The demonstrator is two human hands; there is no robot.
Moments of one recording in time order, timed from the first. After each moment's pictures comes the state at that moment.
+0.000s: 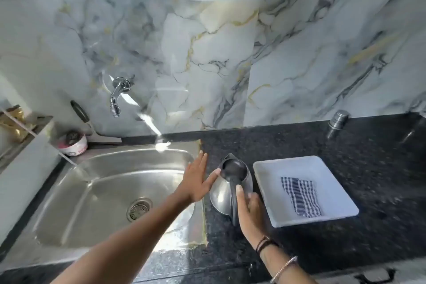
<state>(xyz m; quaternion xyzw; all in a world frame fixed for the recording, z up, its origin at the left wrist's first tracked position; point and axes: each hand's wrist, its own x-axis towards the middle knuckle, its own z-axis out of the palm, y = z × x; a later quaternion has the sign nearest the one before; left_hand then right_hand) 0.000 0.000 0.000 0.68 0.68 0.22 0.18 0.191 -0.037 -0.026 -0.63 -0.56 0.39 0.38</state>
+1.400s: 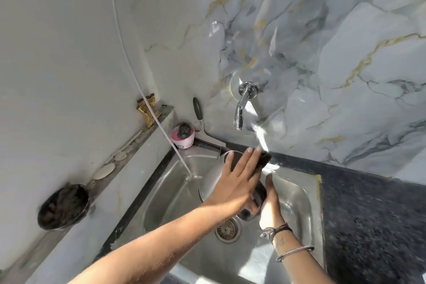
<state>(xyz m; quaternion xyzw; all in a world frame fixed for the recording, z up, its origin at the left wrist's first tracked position) -0.245 -0.008 0.025 0.68 0.69 0.05 -0.26 -0.150 0.066 -0.043 -0.31 -0.36 0.83 0.28</state>
